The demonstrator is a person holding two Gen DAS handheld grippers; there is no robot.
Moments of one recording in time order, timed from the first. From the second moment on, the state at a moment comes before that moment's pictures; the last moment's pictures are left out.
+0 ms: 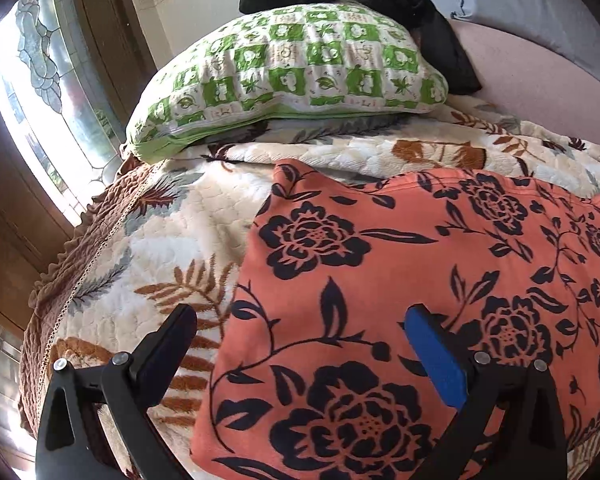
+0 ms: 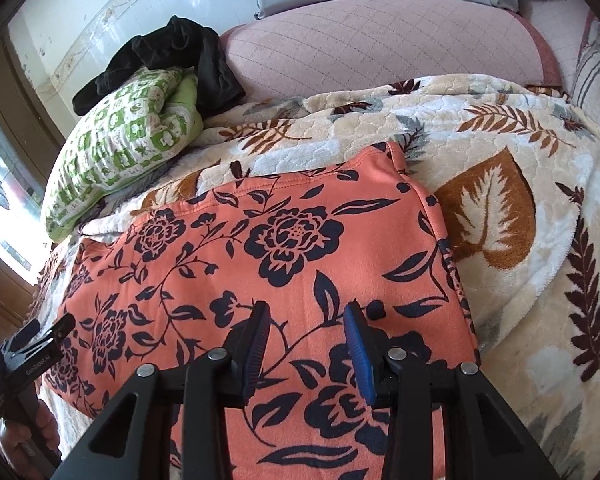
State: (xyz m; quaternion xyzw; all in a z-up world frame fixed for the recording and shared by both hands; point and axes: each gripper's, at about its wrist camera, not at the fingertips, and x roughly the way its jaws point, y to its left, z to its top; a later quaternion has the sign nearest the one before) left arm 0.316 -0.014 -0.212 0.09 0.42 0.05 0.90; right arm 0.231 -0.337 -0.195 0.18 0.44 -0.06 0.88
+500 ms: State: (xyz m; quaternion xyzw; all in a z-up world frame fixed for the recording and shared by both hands) left arm 0.346 0.016 -0.214 0.03 0.45 0.06 0.89; right arm 0.353 -0.333 -0.215 0.17 0.50 -0.08 0.85
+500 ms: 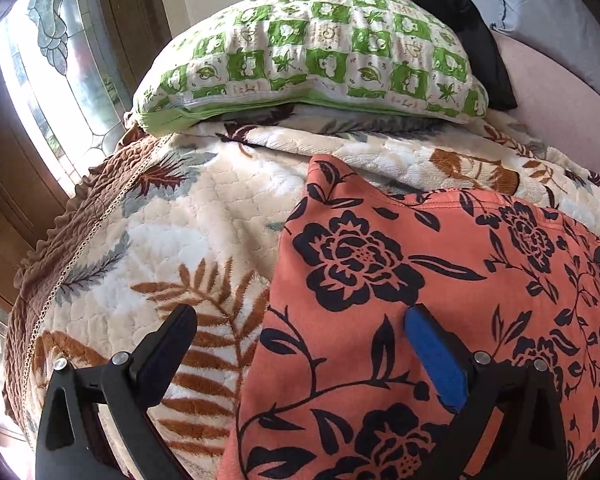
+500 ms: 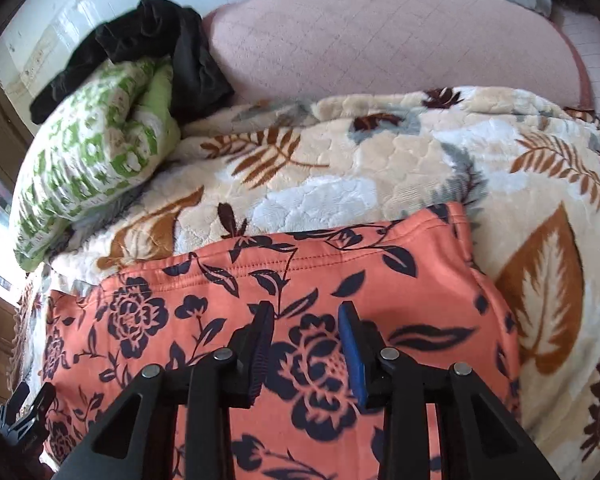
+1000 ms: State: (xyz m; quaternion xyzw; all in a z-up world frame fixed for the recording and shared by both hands) left arm 0.342 0.061 -0.214 0.04 0.49 0.11 0.86; right arm 0.422 -0.144 -0.191 0.14 0.54 0.12 0.82
